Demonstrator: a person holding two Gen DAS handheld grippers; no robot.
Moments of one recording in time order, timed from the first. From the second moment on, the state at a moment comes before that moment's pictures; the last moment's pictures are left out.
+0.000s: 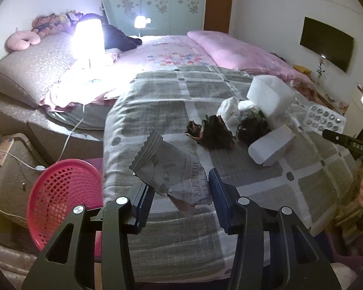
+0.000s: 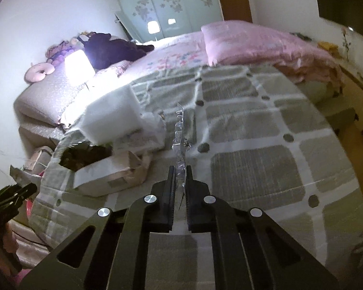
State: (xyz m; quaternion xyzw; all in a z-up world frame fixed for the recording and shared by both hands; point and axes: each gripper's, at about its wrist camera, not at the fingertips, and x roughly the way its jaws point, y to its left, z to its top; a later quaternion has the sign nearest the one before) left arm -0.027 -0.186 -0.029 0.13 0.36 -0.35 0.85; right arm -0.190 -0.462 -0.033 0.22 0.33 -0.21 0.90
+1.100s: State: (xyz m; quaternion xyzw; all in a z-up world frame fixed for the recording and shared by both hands) left arm 0.040 -0.064 -0.027 0.08 0.37 -0.20 0.90; right arm -0.035 -0.263 0.007 0.08 0.35 0.06 0.93
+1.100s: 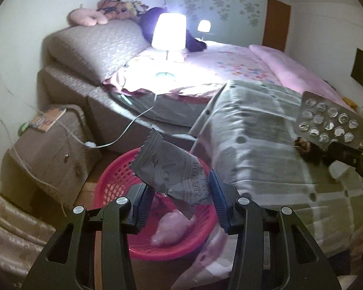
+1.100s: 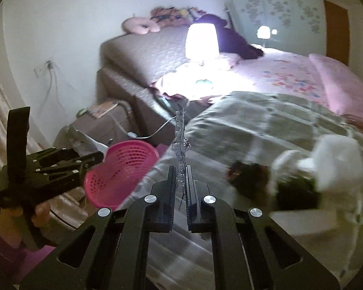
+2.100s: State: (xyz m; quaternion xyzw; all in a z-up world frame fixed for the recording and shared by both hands) left arm 0.079 -0.035 -0.073 0.07 0.43 -0.12 0.89; right arm 0.056 -0.178 -0.051 0.02 0.44 0.14 0.89
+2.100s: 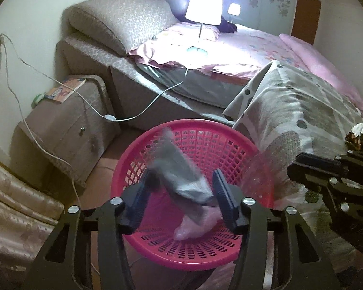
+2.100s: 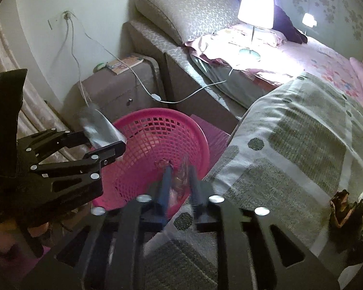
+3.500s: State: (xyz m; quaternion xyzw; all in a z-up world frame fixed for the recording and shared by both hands) left arm 0.029 -0.118 -0.048 0.10 0.38 -0.24 0.89; right arm -0.110 -0.348 -0.019 0.15 0.32 -0.12 0.93
